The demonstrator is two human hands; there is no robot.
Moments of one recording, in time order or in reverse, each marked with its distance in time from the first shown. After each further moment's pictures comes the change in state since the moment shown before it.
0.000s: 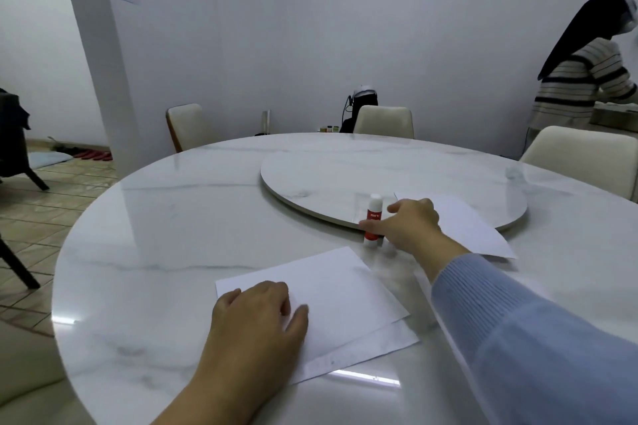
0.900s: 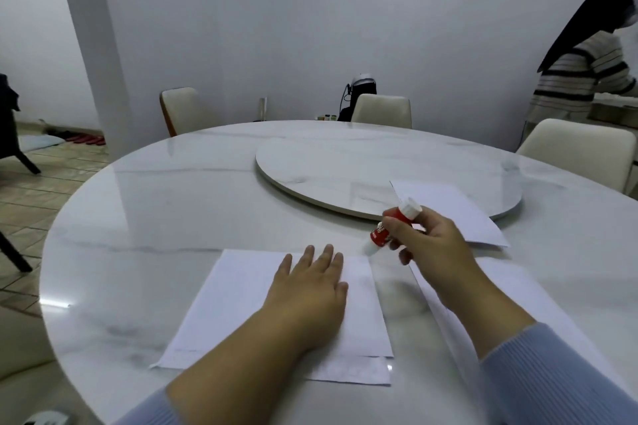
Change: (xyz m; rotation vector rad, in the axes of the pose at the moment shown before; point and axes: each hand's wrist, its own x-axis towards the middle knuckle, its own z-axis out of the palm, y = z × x) left_hand 0.039 0.038 0.037 0.196 -0.520 0.147; right_hand -0.062 0.045 -0.015 0.681 -0.087 -0.287
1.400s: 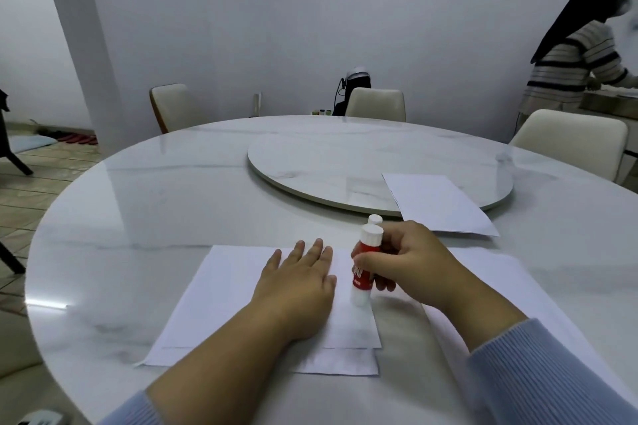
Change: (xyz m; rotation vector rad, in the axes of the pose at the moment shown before) left_hand 0.002 -0.002 0.003 0.001 -0.012 -0.011; right_hand -0.019 -0.011 -0.001 -0.238 -0.397 -0.040
